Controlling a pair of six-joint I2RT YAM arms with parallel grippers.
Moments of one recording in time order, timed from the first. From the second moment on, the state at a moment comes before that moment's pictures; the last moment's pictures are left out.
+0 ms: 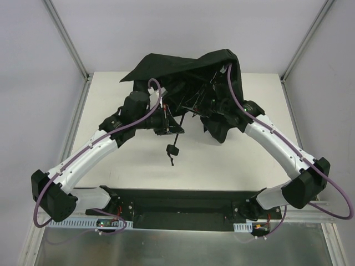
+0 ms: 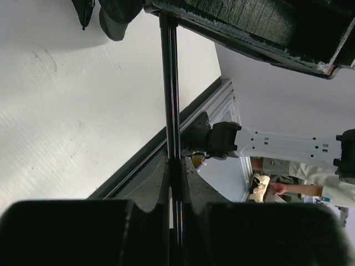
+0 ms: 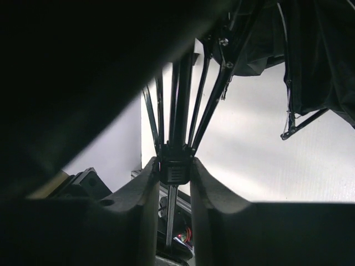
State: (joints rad) left arm -0.62 1.23 1.14 -0.42 0.56 -0.85; right arm 0.64 1.43 1.41 -0.48 -0.15 1.00
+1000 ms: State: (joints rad) left arm -0.64 1.22 0.99 -0.27 0.37 -0.88; right arm 0.62 1.10 1.08 -0.61 -0.35 1.12
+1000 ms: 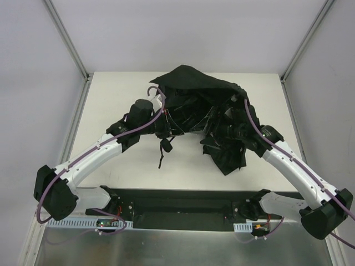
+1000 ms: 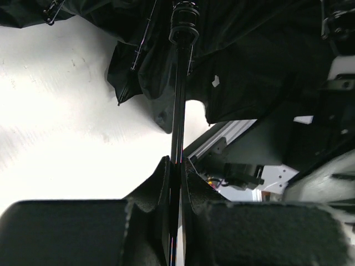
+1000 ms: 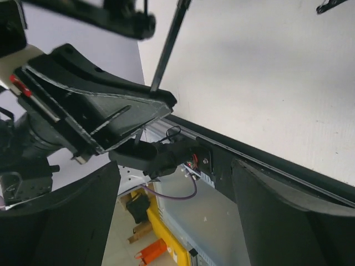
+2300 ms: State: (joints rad) left arm -0.60 0.92 0.86 -0.14 0.09 -0.77; right arm 0.48 1.00 1.02 -0.28 -0.53 0.97
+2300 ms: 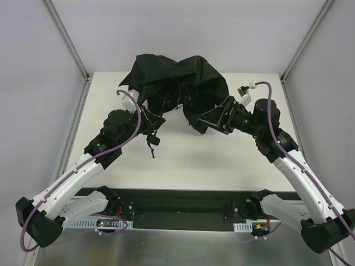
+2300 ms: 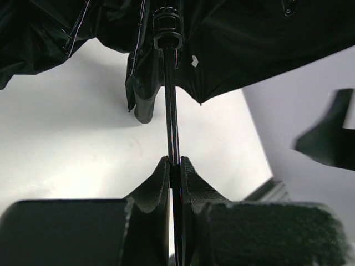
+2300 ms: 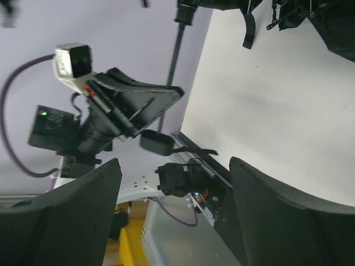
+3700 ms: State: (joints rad) left arm -0.60 0.83 0.11 0.49 0.12 -1.06; right arm 0.52 1.85 1.70 -0.76 -0.38 0.60
